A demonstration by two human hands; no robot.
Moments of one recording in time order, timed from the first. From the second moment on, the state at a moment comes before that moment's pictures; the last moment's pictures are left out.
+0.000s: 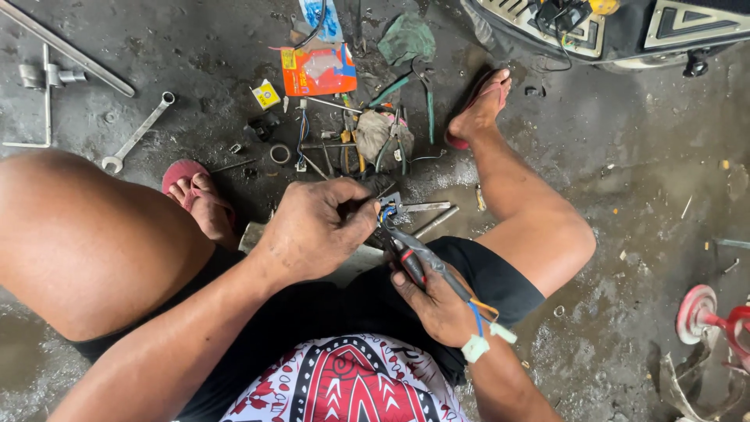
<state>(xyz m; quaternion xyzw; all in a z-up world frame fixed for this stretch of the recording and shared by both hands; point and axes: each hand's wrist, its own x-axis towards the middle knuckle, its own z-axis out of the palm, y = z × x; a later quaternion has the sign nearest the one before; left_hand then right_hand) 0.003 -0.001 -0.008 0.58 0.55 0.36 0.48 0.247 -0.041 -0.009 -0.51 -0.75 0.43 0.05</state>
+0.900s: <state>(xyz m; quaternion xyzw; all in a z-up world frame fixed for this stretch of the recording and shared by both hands) 0.024 -0.011 -0.045 0.57 0.49 0.49 0.45 0.229 -0.014 -0.111 -0.58 -0.69 0.40 0.19</state>
